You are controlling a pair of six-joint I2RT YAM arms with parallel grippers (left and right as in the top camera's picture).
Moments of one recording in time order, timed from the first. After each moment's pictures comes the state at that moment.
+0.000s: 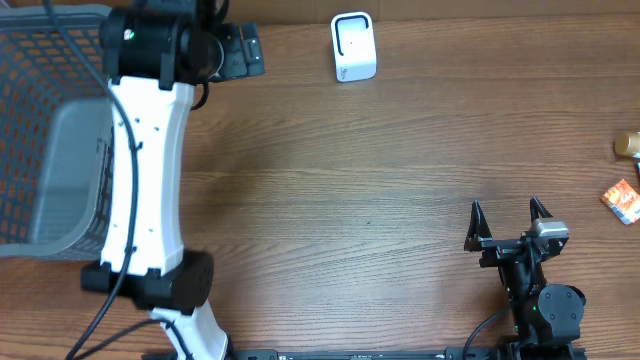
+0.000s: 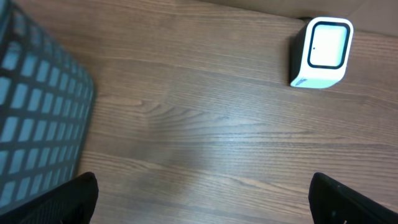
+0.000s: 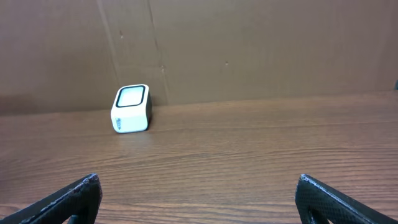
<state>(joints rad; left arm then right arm) -0.16 1.90 2.39 -1.48 -0.14 -0.33 0.05 0.01 0.02 -0.04 -0.04 0.11</state>
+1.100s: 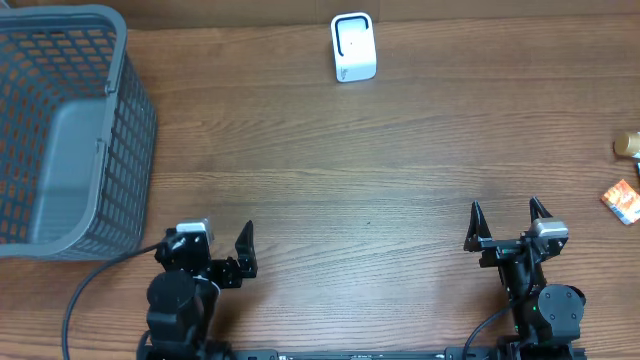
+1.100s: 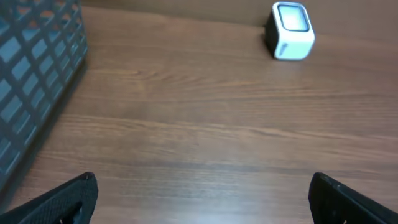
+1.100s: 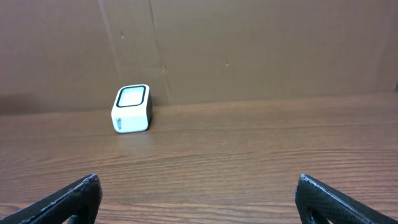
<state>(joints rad) -0.09 0.21 0.36 -0.56 -0.04 -0.18 0.05 0.01 0.02 -0.03 -0.04 0.11</state>
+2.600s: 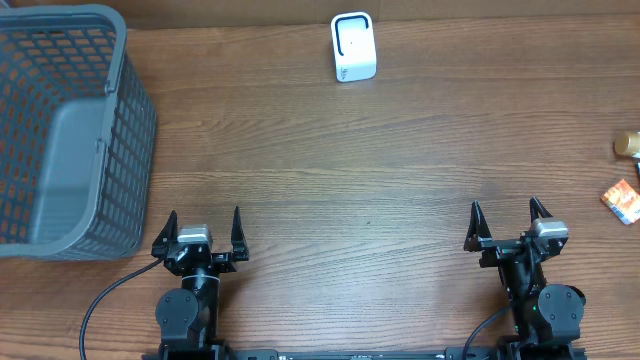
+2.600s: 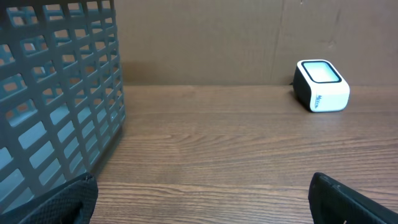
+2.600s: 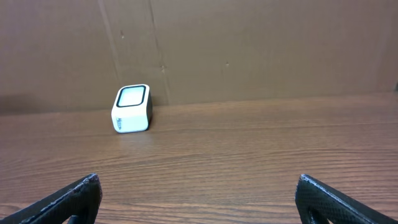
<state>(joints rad) 0.02 0.01 0.01 -0.08 -0.04 0.00 0.05 0.01 0.02 -0.04 -0.04 0.11</state>
